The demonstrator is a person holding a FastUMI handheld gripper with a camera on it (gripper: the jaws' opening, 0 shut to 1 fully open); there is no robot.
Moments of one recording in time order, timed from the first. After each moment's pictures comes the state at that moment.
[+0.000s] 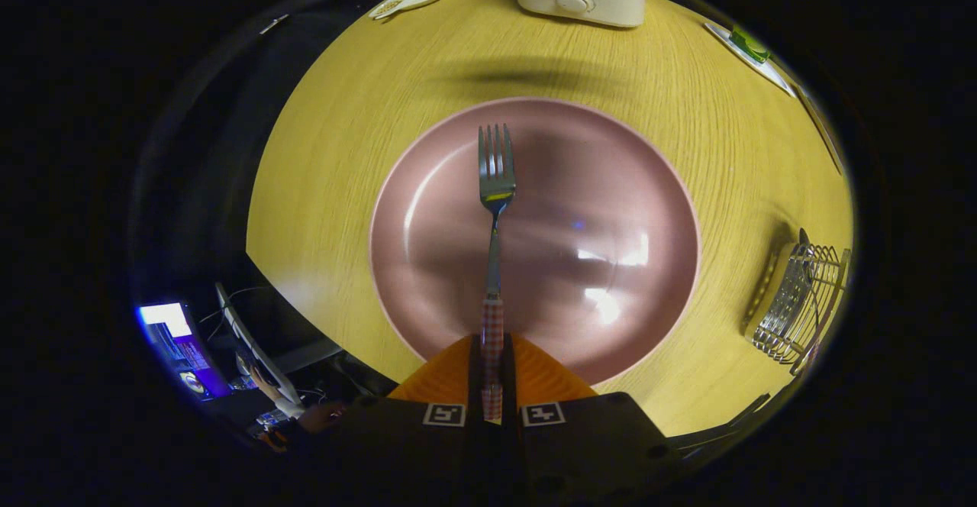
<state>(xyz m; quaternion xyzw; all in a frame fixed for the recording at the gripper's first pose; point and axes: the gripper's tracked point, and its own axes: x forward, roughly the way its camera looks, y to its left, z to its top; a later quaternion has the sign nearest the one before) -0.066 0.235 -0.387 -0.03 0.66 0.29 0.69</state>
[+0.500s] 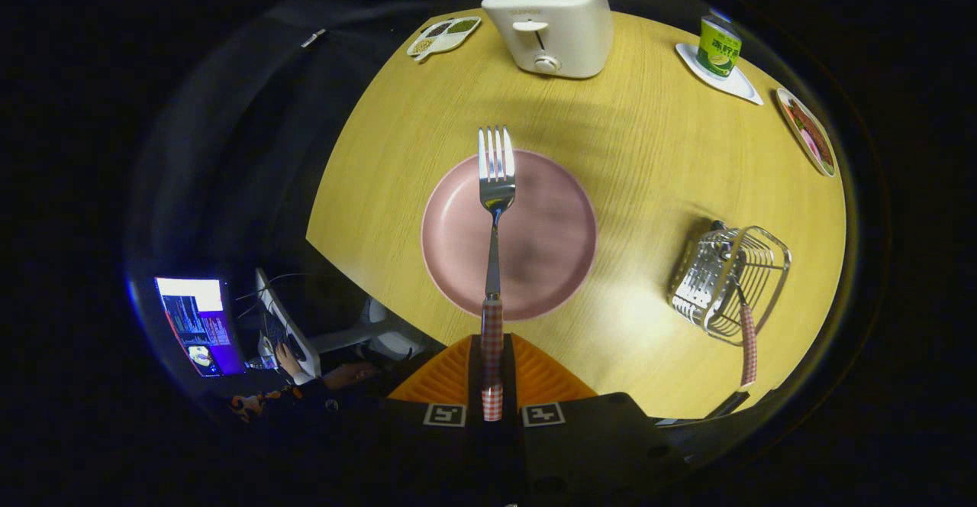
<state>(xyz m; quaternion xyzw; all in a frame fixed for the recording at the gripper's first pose) -0.071 0.149 -0.274 0.00 0.64 0.34 0.69</state>
